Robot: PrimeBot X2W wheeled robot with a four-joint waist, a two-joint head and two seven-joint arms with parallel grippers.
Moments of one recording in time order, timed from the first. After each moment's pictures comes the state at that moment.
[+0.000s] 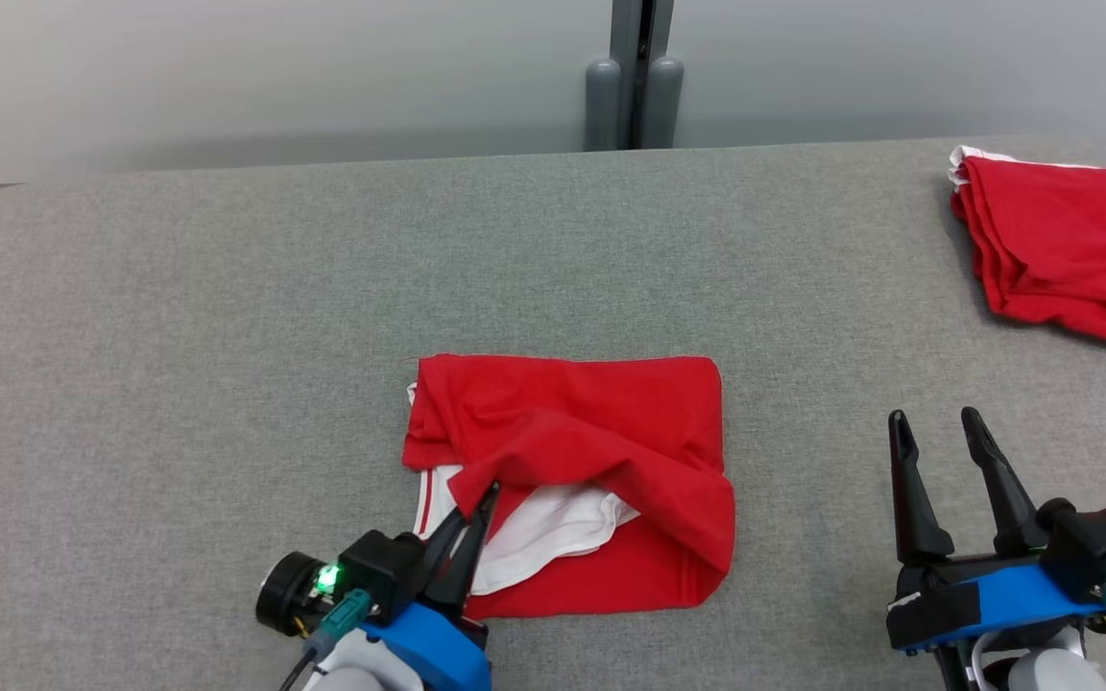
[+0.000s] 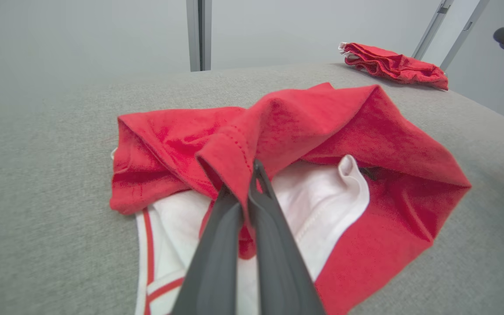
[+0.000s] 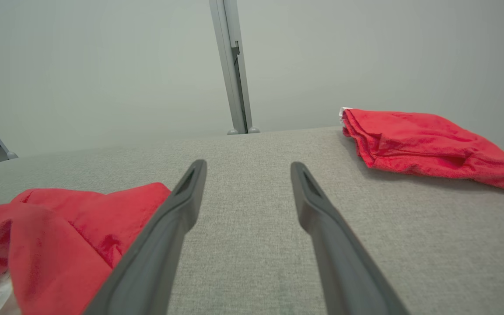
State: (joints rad) left arm -0.23 0.12 -0.54 0.50 -0.30 -0.13 -0.26; right arm -0.10 -0.05 -0.04 0.20 0.17 0.13 -0.25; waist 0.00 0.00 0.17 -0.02
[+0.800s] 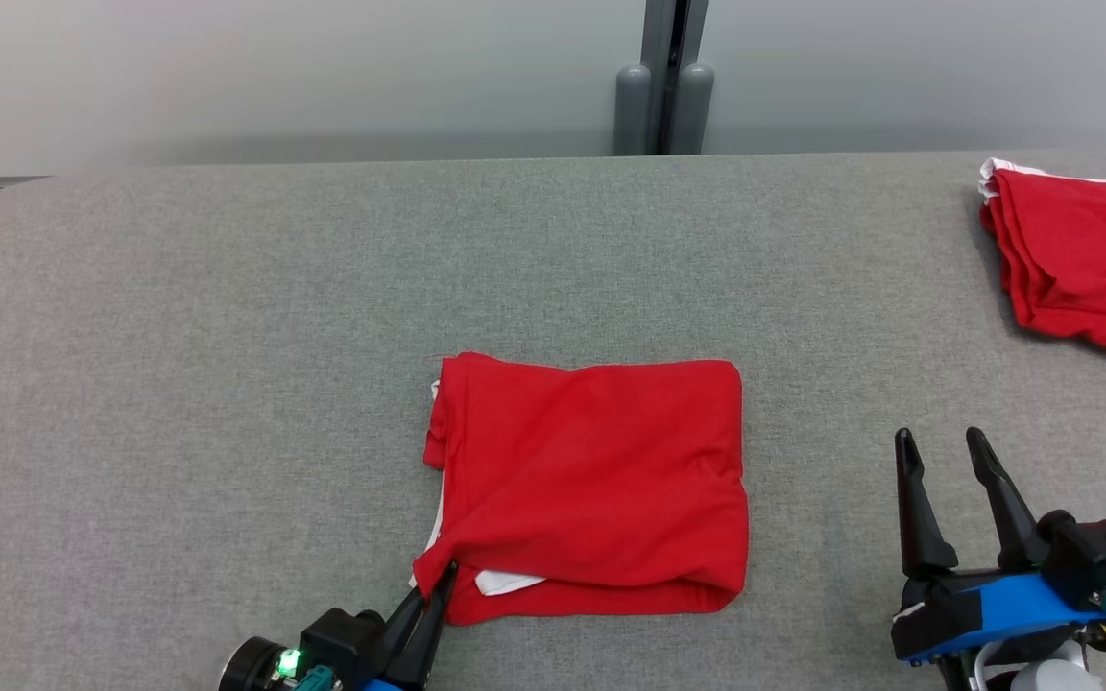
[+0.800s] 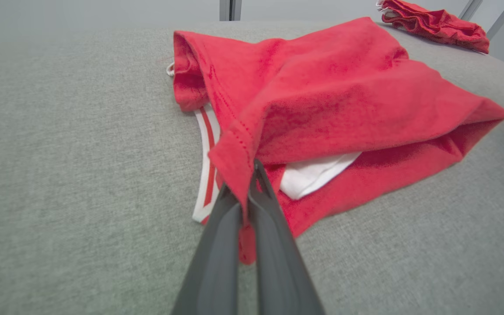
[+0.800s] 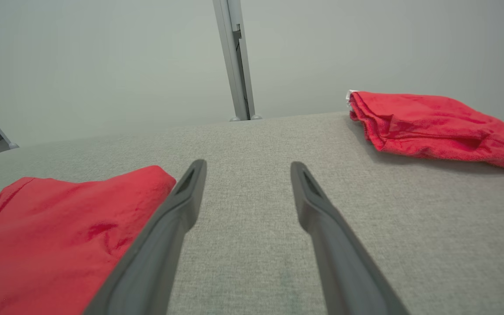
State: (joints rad) left arm -0.08 0.19 -0.49 0.45 -0.30 -0.12 -0.26; right arm -0.10 -0.05 -0.06 0.25 0.18 0.13 -0.26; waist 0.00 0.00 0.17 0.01
